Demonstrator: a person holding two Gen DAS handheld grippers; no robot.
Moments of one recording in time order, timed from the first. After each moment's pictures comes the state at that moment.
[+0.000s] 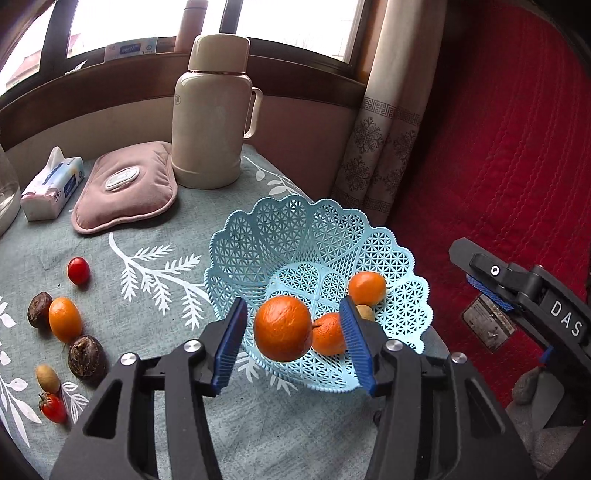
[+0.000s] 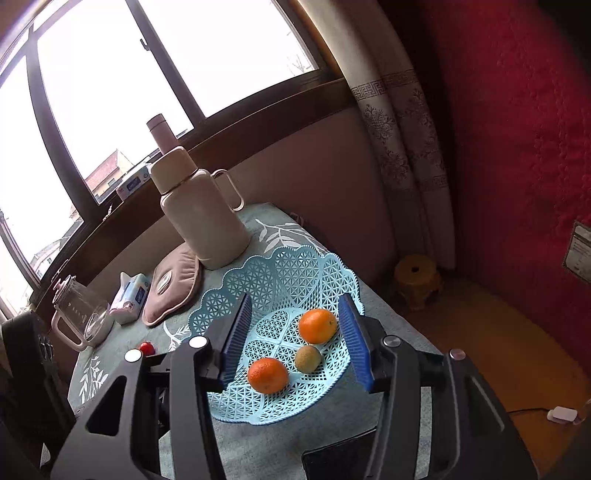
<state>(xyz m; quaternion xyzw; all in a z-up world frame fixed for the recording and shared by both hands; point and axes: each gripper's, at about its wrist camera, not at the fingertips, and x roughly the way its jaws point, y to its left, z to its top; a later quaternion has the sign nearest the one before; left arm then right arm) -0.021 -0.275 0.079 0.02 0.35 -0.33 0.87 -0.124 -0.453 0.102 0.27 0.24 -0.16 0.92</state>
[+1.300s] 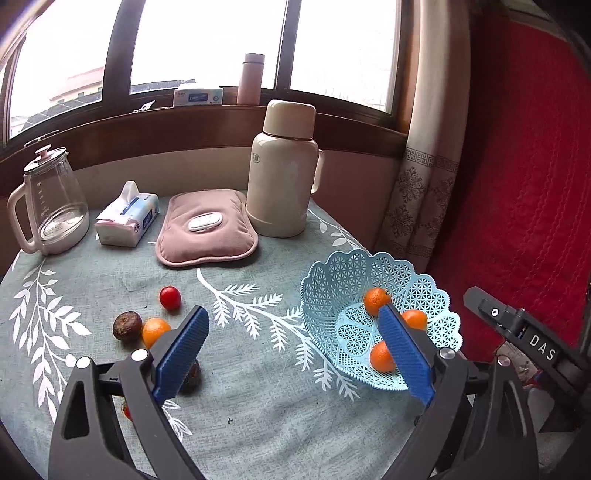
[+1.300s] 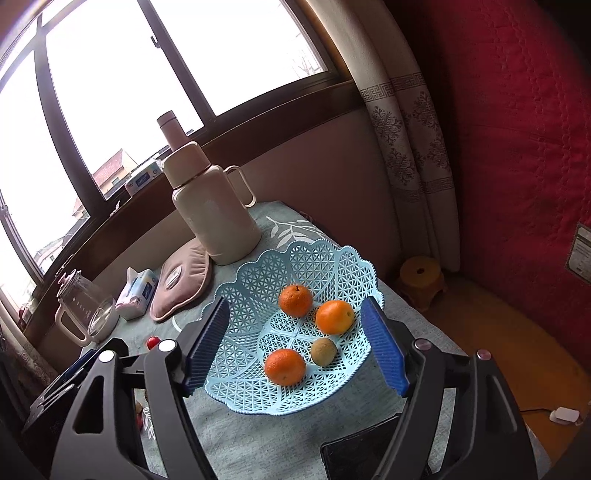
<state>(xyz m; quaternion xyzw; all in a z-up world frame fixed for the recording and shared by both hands) -0.037 -0.209 0.117 0.01 0.28 -0.24 0.93 -0.126 -0.429 0.100 0.27 0.24 -0.14 0.92</state>
